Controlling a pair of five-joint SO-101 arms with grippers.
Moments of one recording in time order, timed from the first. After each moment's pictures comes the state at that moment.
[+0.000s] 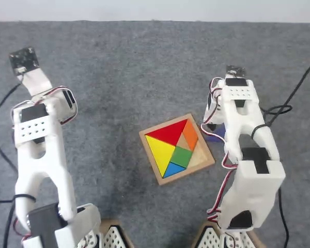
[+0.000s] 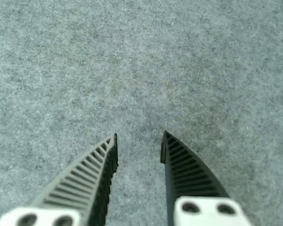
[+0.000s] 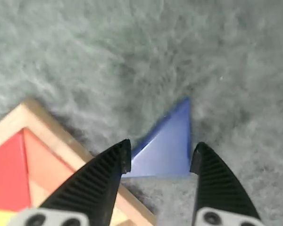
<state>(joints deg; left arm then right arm) -24.2 -15.0 33.1 48.4 11.6 -5.2 23.1 3.7 72.4 -16.7</state>
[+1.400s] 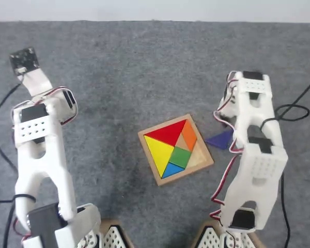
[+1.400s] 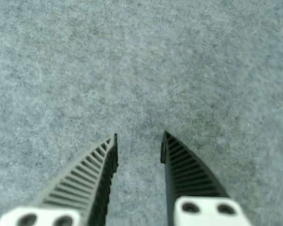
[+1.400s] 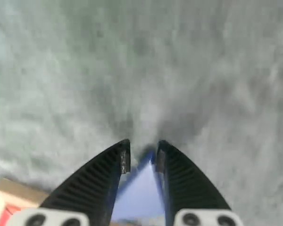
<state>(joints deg) -24.2 -15.0 33.1 49.2 11.6 2.6 36.5 -16.2 80.9 -29.3</state>
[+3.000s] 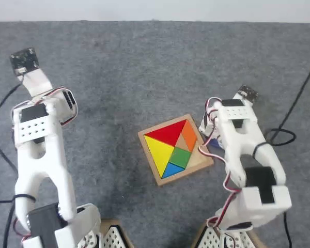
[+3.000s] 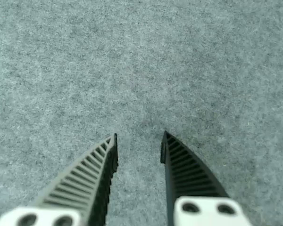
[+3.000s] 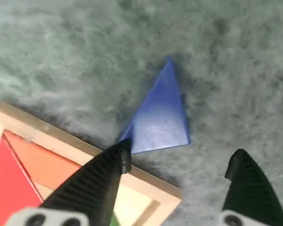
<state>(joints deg) -24.2 -15.0 33.1 49.5 11.6 -7.8 7.9 26.3 62.5 -42.9</state>
